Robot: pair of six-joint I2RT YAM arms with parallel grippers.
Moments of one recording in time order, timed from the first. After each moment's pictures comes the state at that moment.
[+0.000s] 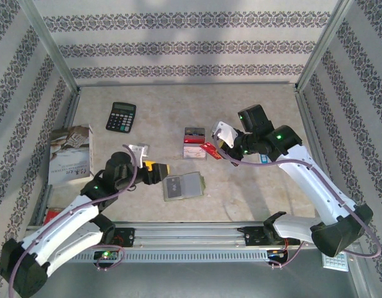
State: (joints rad) left arm -0.55 0.75 0.52 -0.20 0.28 -0.50; right arm 0.51 1.21 1.30 -1.04 -0.39 -0.52
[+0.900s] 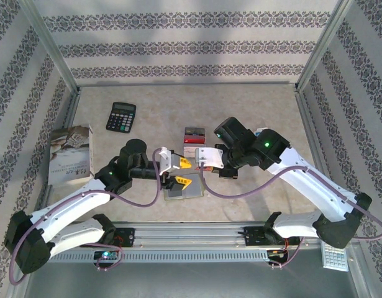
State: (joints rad) left arm -0.70 1.02 0.70 0.00 0.77 0.26; right arm 0.83 1.26 1.43 -1.25 -0.15 -0.73
